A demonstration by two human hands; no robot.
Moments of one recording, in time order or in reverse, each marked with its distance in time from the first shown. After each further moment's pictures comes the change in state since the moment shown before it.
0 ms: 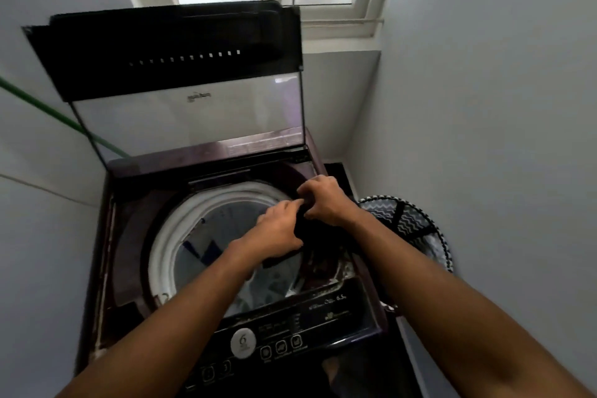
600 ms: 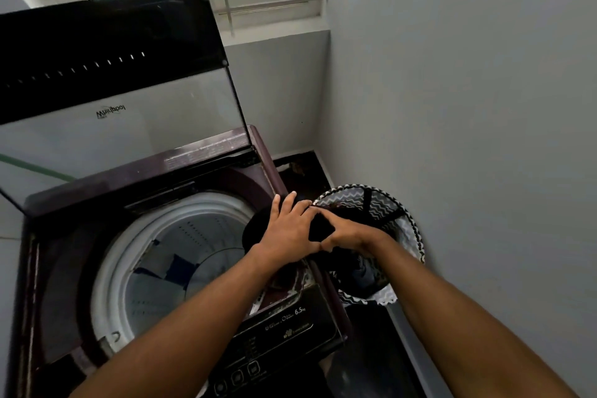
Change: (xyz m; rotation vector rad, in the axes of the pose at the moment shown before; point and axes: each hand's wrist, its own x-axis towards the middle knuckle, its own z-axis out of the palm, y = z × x) left_hand 0.078 0.075 0.067 0.301 0.088 0.242; right_hand -0.063 0.133 0.015 0.805 -0.395 0.339
